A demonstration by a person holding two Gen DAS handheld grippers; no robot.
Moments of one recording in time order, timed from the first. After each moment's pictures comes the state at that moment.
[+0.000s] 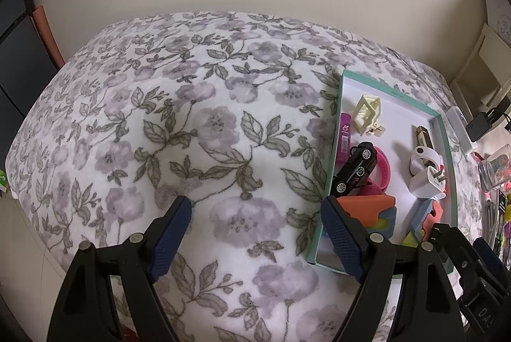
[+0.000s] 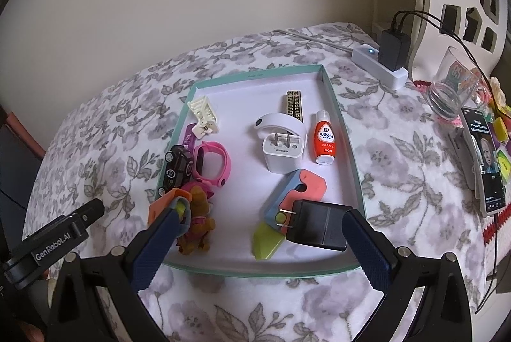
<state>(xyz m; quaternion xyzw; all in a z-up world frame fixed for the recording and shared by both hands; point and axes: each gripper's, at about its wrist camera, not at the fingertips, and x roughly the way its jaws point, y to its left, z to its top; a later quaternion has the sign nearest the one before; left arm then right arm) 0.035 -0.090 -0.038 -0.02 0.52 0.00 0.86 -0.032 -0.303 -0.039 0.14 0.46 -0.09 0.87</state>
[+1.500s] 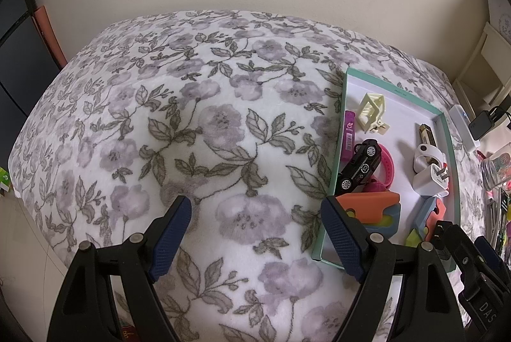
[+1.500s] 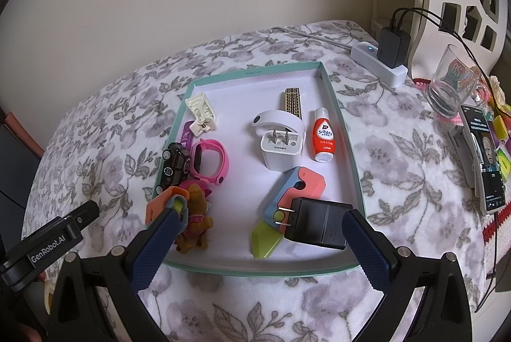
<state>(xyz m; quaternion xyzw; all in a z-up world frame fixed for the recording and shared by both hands) 0.034 -0.088 -0.037 -0.02 0.52 0.01 0.85 -0.031 -0.303 -0.040 0.14 0.46 -0.09 0.87</state>
